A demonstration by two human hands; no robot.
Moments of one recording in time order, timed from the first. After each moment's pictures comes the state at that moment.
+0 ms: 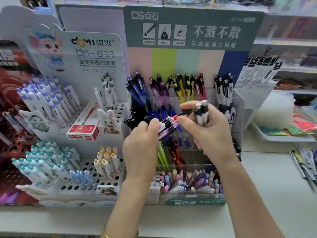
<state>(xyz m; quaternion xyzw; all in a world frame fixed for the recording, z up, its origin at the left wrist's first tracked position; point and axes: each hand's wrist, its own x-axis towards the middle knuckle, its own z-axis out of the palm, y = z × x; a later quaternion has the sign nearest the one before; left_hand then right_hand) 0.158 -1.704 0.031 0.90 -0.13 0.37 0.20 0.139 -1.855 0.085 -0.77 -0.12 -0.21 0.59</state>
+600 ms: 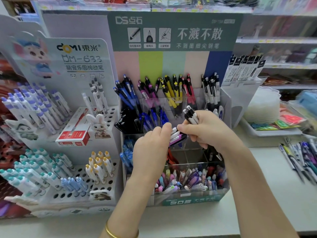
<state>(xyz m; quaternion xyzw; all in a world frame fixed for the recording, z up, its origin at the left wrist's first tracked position) 0.161 -1.736 0.031 0.93 -0.21 0.28 0.12 0.150 -1.891 0.098 -0.86 0.00 0.01 0.51</state>
